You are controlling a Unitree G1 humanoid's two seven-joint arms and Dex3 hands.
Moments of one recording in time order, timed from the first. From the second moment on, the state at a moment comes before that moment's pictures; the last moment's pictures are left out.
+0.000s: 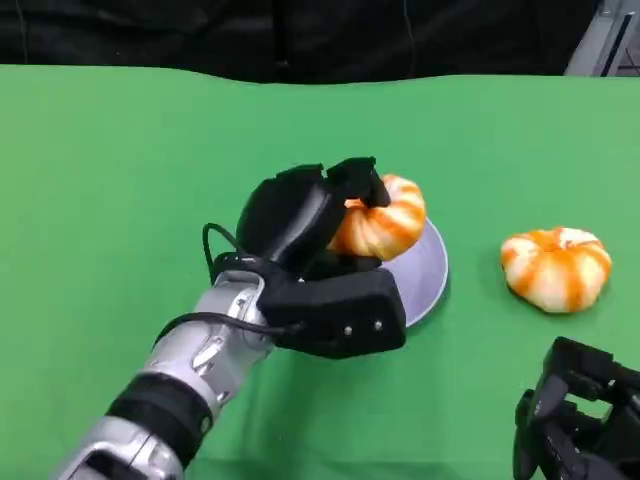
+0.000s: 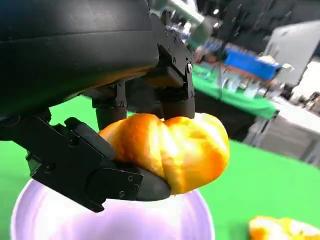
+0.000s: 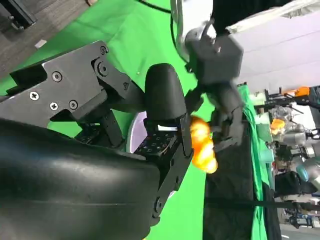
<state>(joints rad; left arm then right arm) -0.71 0.00 -0.44 0.85 0.70 -0.27 0.40 0.41 -0.11 0.00 -0.45 0.34 0.09 0.31</state>
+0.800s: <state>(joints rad) -0.74 0.00 -0.52 0.94 0.71 -0.21 0.33 0.42 -0.10 0.01 -0.45 0.34 0.07 0.30</state>
